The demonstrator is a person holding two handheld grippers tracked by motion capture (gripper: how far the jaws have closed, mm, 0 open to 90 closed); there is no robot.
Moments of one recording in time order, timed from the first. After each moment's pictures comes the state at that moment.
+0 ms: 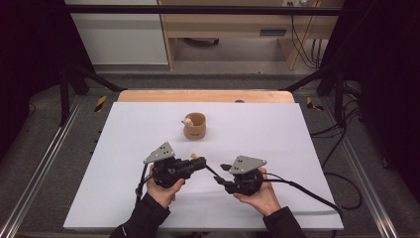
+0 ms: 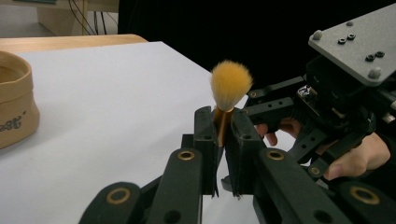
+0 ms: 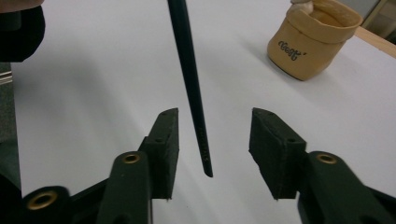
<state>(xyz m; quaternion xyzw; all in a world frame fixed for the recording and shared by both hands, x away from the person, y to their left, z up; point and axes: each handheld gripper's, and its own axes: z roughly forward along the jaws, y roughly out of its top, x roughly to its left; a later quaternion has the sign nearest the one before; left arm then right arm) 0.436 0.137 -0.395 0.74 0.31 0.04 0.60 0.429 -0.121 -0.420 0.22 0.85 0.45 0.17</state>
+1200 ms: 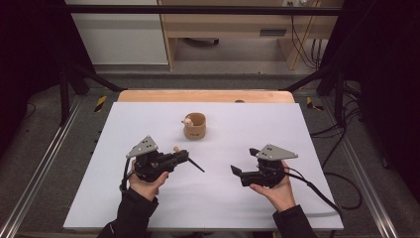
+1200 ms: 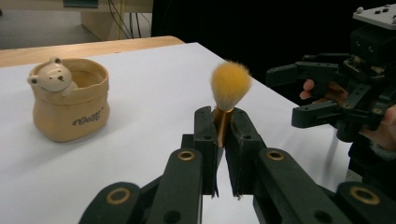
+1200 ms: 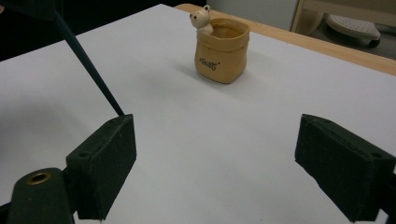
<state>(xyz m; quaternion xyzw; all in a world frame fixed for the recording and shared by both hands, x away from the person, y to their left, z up) 0.441 0.175 -0.378 0.74 0.34 0.09 0.57 0.435 -0.171 -0.401 0.35 0.77 0.49 0.19</state>
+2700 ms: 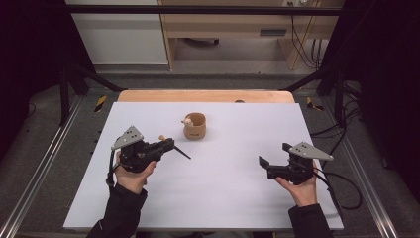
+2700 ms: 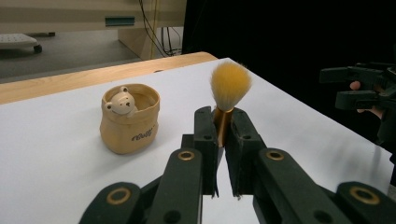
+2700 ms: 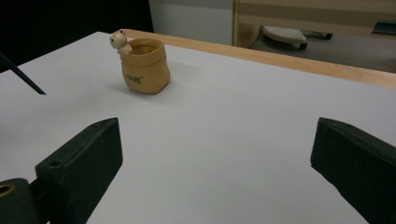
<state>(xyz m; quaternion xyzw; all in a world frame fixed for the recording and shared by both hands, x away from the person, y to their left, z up) 0.450 0.198 -0.353 0.73 0.36 0.14 0.56 0.436 -0.238 -0.399 0.43 0.71 0.50 0.25</state>
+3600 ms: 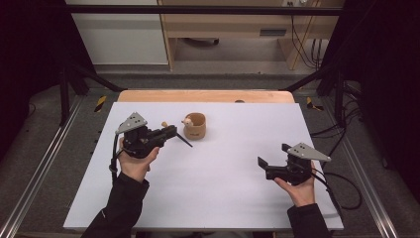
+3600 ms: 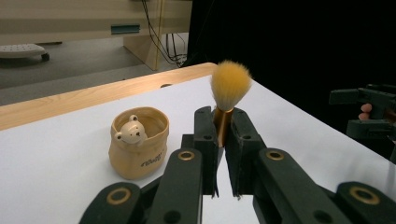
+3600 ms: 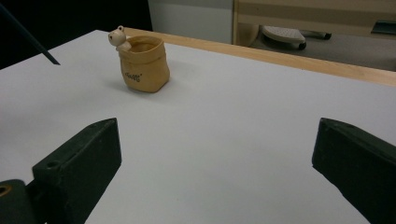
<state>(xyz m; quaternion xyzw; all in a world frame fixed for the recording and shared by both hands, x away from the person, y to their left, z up) 0.476 0.189 -0.333 0.73 0.36 0.16 0.56 0.436 -0.234 -0.404 0.43 0.71 0.50 0.26</state>
